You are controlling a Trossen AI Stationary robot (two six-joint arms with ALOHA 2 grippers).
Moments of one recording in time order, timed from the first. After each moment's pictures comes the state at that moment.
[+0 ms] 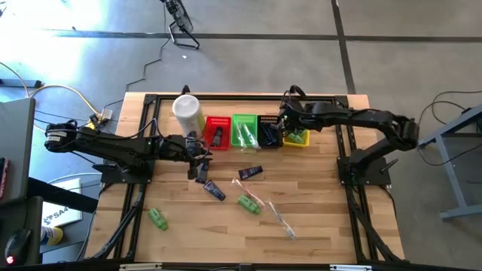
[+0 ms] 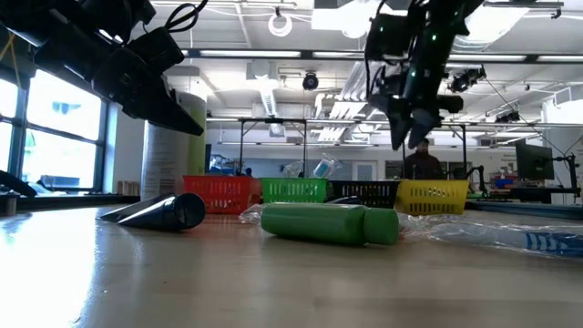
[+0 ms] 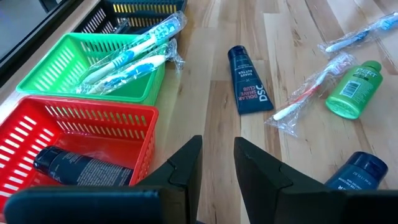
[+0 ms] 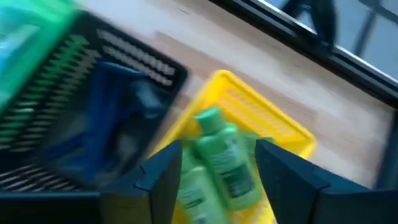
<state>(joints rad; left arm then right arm) 0.04 0.98 0.40 0.11 -0.10 0.00 -0.39 1.45 1.04 -0.80 0.41 0.60</state>
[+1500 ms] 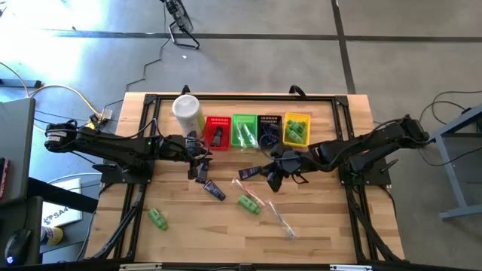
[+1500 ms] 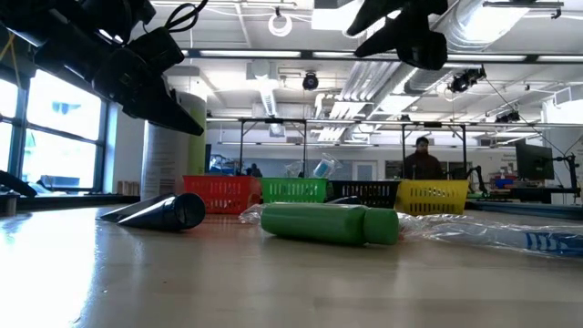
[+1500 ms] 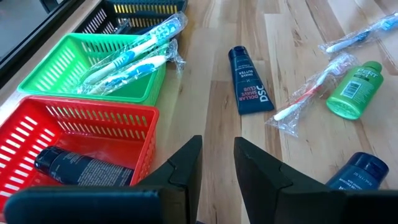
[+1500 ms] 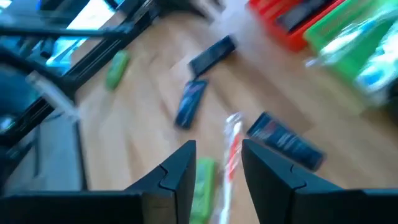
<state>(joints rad) 0.04 0.98 0.40 0.11 -0.10 0.00 0.24 1.37 1.05 -0.35 0.22 0.83</state>
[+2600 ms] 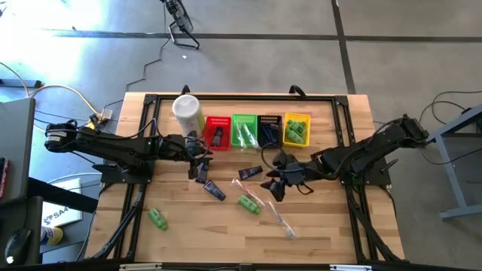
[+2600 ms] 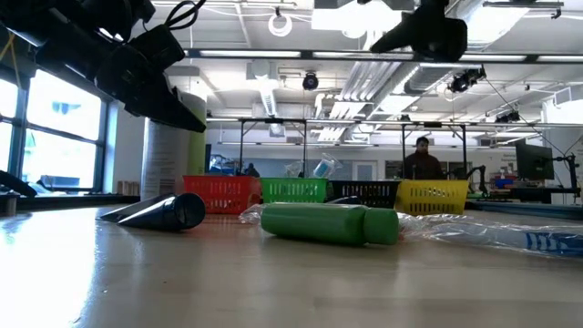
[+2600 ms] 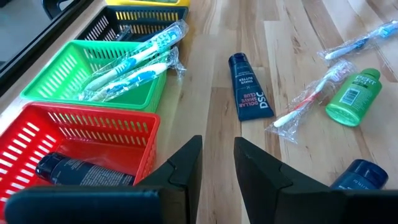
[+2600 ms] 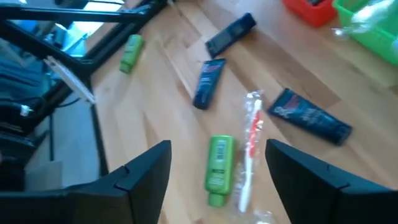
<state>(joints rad) 0.04 0.98 0.40 0.13 -0.10 0.00 0.35 1.37 1.05 -0.36 0.26 0.92</state>
